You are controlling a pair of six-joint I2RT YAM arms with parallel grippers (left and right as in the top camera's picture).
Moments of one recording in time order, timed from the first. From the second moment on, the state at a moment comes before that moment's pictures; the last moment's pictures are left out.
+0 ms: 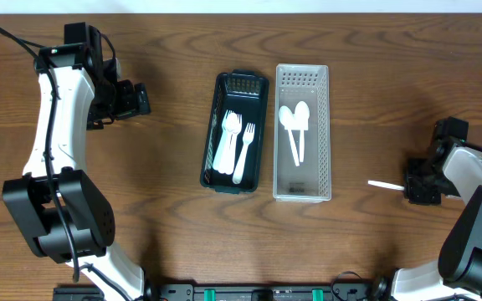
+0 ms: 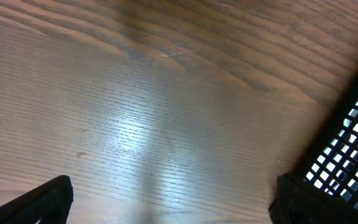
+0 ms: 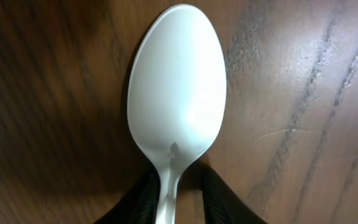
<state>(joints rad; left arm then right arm) 0.14 1.89 1.68 -1.23 0.10 -0.12 -0.36 1.69 0.88 -0.74 0.05 1.33</state>
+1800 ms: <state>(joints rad) 0.14 1.89 1.68 -1.23 0.10 -0.12 0.29 1.70 1.57 -0.92 -0.08 0.17</state>
